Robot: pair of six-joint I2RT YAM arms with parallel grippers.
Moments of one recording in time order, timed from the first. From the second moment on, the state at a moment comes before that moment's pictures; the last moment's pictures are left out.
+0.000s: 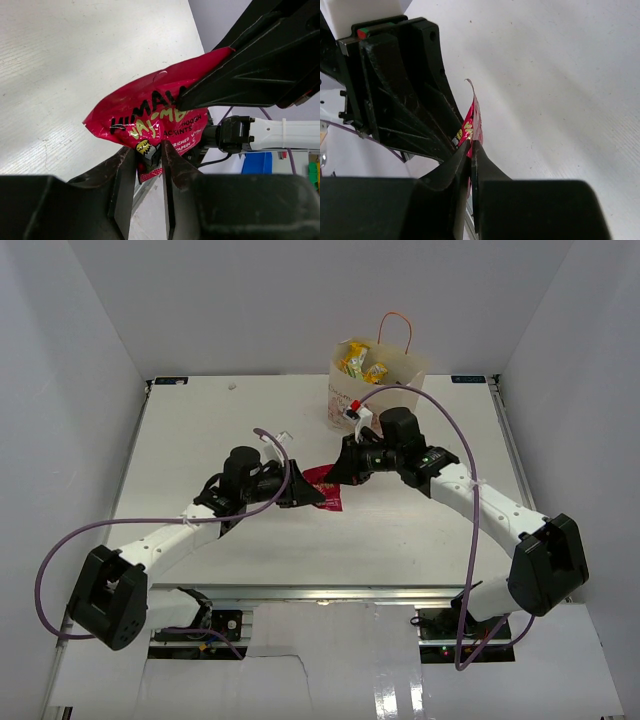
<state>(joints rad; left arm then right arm) -0.54 1.25 0.72 0.15 0.59 -0.72 0.62 1.43 1.11 -0.21 -0.63 0.33</state>
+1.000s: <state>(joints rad) -0.54 0.84 0.62 -0.06 0.34 -0.56 0.24 1.67 1.93 -0.29 -0.39 -0.29</state>
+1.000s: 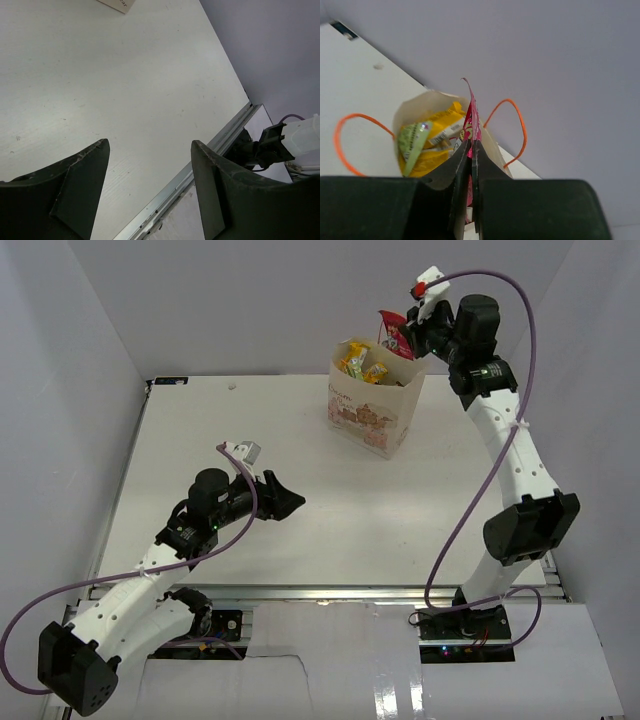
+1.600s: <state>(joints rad) -0.54 0.86 0.62 -0.09 0.26 -0.53 0.26 1.83 1.83 -0.35 -0.24 -0.58</state>
